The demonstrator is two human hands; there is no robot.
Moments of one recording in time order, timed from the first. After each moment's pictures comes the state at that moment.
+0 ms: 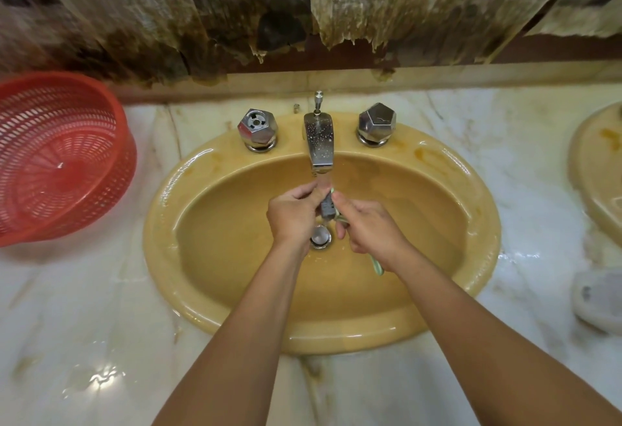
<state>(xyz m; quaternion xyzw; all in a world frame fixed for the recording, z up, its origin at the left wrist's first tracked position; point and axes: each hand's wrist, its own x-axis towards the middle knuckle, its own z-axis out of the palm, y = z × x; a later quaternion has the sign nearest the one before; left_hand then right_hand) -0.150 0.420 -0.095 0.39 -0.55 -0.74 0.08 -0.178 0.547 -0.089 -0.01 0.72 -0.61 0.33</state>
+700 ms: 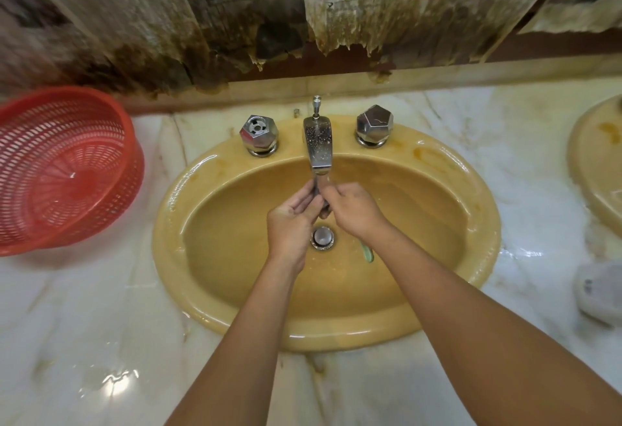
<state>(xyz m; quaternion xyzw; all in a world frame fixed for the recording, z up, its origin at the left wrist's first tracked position) -0.129 0.418 -0.095 0.34 -0.52 -0.79 0.06 -0.197 0.516 -0.082 -0.10 0.84 -0.48 0.25</state>
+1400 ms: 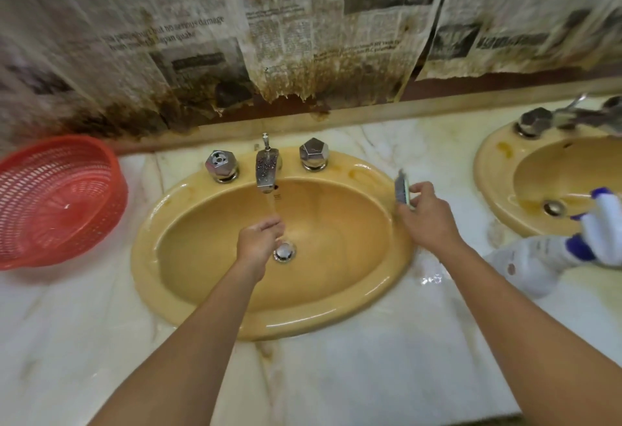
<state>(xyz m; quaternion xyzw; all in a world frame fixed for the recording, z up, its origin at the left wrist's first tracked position) -0.122 0.445 -0.076 0.42 -0.61 -0.68 -0.01 -0.215 0.724 -0.031 0.04 0.93 -0.35 0.09</state>
